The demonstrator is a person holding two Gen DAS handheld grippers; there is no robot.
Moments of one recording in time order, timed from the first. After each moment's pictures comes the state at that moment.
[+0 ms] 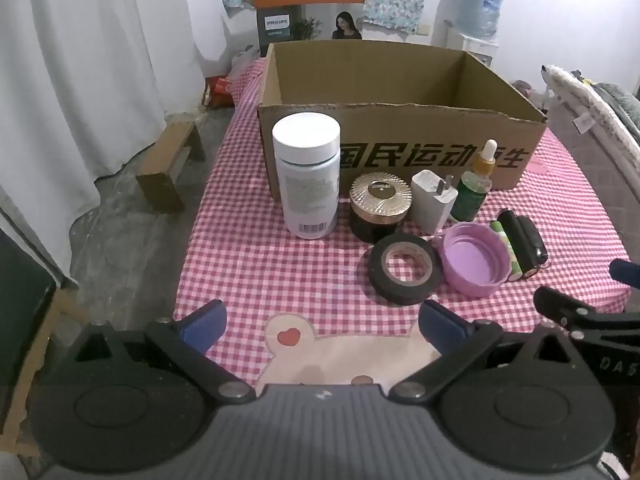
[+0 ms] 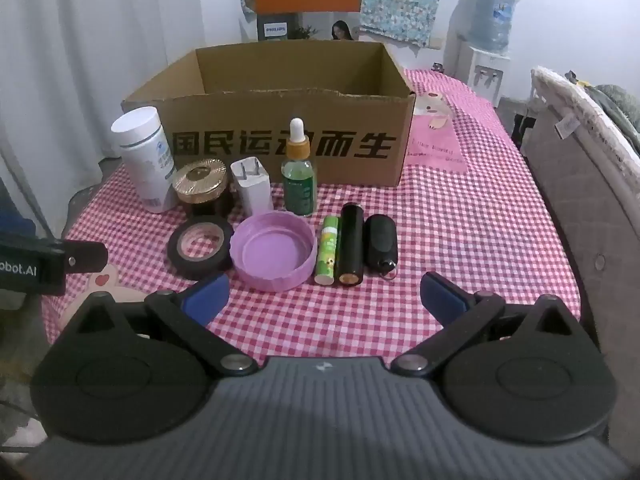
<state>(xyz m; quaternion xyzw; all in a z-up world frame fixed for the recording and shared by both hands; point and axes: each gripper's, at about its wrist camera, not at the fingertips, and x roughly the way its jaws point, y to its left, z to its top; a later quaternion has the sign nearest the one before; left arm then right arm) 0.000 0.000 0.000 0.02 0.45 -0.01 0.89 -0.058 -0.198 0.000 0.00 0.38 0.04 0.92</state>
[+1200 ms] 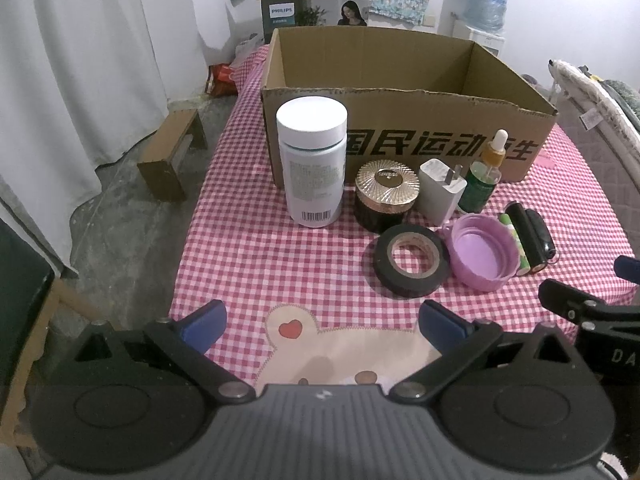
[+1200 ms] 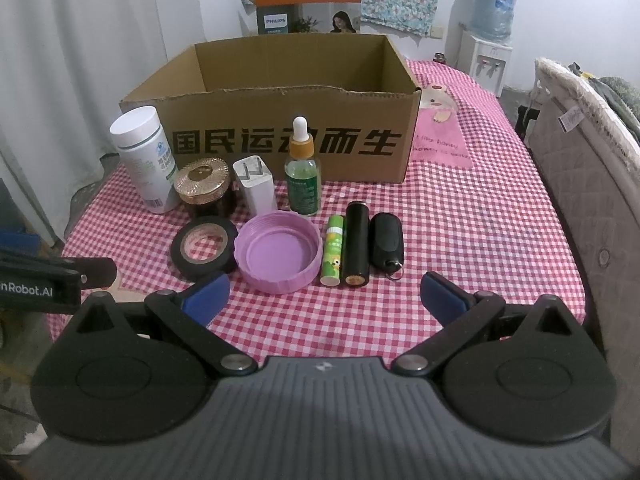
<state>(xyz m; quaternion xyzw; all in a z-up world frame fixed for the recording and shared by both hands) 0.004 0.002 -0.010 0.02 0.47 -0.01 0.88 -0.050 -0.195 0.004 0.01 0.40 0.04 0.92</state>
